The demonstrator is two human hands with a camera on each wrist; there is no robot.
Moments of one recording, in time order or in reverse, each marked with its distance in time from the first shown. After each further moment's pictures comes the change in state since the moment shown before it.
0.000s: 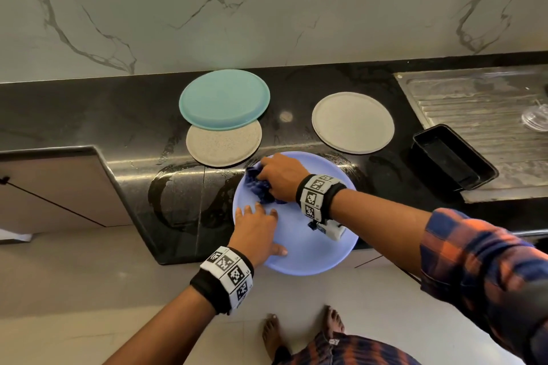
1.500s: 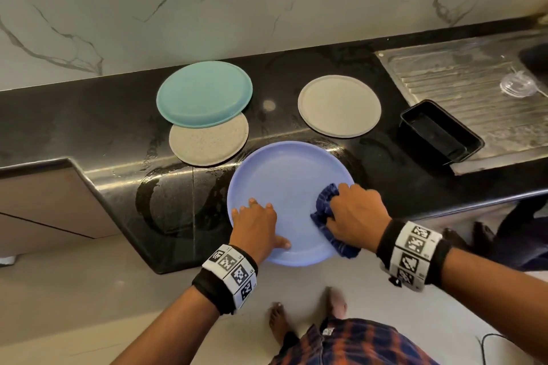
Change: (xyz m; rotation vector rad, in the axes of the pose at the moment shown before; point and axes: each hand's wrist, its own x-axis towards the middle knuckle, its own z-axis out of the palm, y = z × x) left_hand -0.001 0.003 -0.003 -0.011 0.027 -0.005; right_hand -0.156 0.000 0.011 -0.077 -0.206 0.519
